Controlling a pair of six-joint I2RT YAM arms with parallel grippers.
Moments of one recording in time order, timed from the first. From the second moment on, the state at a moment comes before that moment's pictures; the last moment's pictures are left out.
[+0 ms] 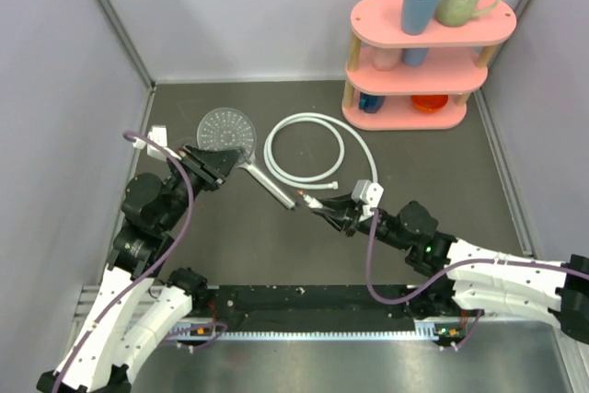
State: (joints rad) left arm -0.38 0.57 0.82 -0.21 0.14 -0.96; right arm 1.06 0.86 0.37 0.62 -0.09 -0.07
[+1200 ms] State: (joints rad) left arm -0.38 0.63 0.82 -0.16 0.04 -0.89; right arm 1.06 0.91 0.39 0.59 -0.08 -0.03
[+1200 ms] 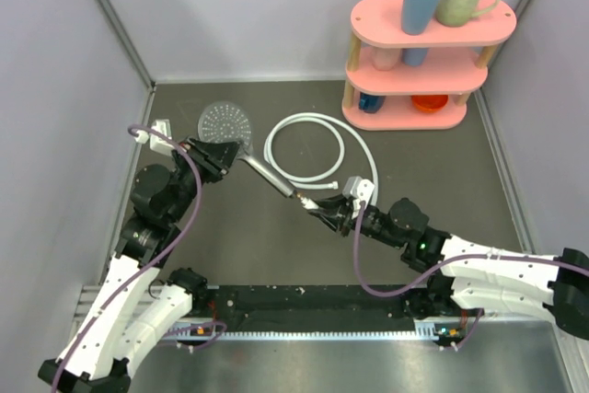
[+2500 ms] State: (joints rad) left arm -0.37 0.57 0.75 -0.33 0.00 -0.81; right arm 1.06 1.10 0.41 0.83 -0.08 -0.03
